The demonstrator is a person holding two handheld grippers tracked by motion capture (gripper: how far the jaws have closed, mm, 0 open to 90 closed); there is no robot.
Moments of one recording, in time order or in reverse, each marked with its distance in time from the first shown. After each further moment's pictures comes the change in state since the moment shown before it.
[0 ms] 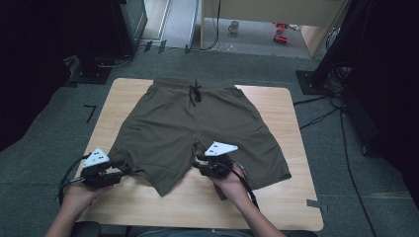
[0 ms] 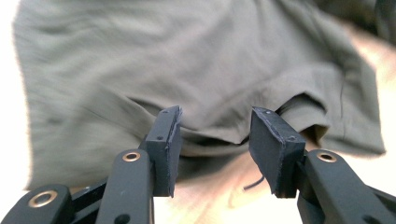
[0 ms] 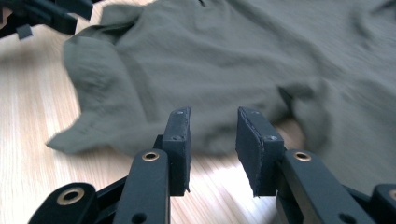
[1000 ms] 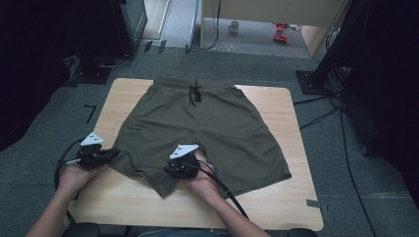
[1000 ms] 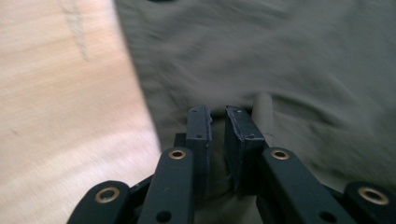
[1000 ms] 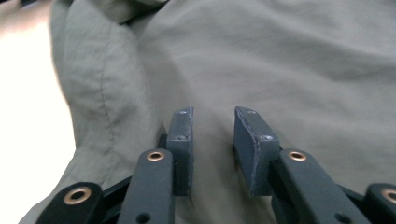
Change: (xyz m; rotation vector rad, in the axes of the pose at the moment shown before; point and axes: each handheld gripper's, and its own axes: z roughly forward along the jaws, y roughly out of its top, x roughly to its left) left arm 0.068 -0.006 0.032 0.152 0.046 -0.018; right arm 0.039 0.010 0.086 0.139 0.109 -0.052
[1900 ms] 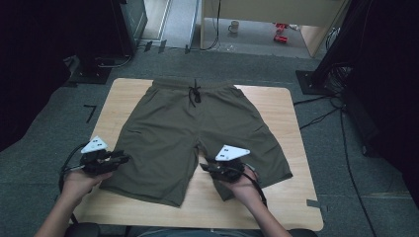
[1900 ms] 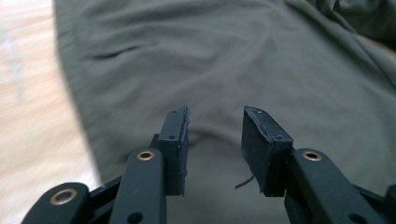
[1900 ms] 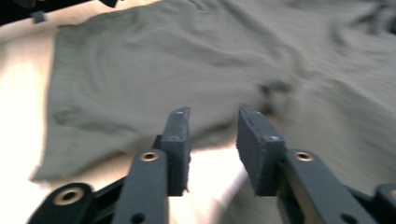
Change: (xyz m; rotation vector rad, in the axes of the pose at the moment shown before) left arm -0.046 0.027 -0.007 -0.105 -0.072 0.028; right arm -0.038 -0.044 -0.129 -0.139 -0.127 -0.008
